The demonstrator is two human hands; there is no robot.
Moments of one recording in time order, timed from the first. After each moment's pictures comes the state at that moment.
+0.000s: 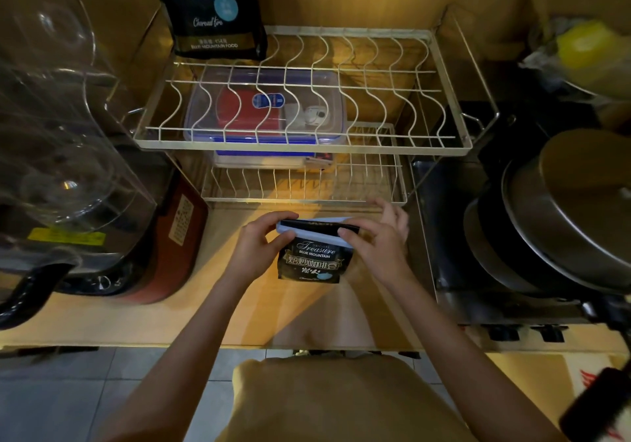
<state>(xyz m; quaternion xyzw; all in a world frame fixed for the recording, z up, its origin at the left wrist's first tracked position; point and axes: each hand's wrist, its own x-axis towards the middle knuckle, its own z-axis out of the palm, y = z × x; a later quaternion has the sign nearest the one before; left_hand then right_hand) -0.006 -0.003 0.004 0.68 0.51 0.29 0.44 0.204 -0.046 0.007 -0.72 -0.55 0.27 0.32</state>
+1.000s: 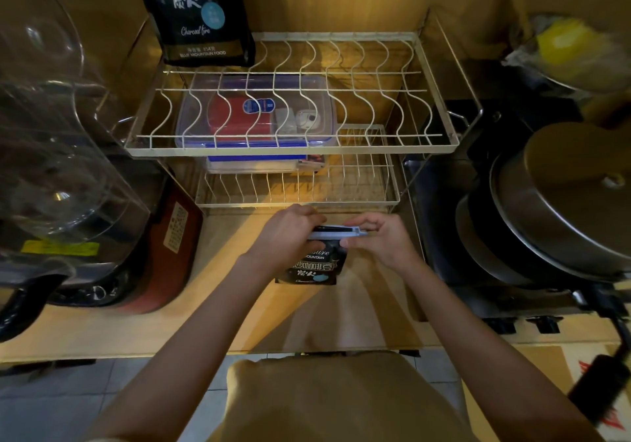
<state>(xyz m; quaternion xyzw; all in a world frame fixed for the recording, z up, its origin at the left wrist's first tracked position) 0.045 0.006 0.042 0.89 0.43 0.01 0.18 0.224 -0.037 0.015 -0.64 -0.49 0.46 0.37</state>
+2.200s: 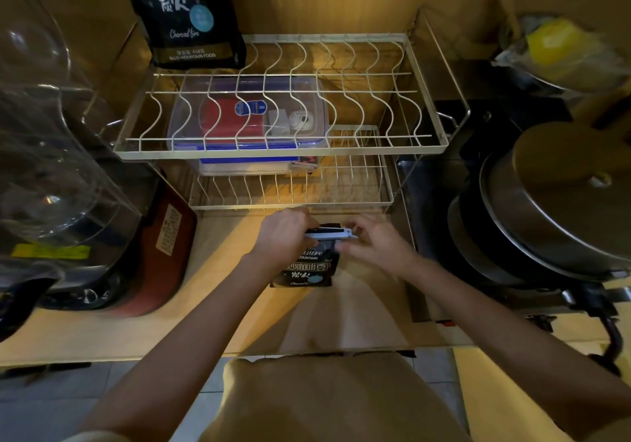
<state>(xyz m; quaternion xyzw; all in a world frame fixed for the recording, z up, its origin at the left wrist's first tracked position) 0.058 0.008 0.039 0.86 0.48 -0.01 0.16 0.241 -0.037 0.012 -0.64 -0.69 0.32 0.14</state>
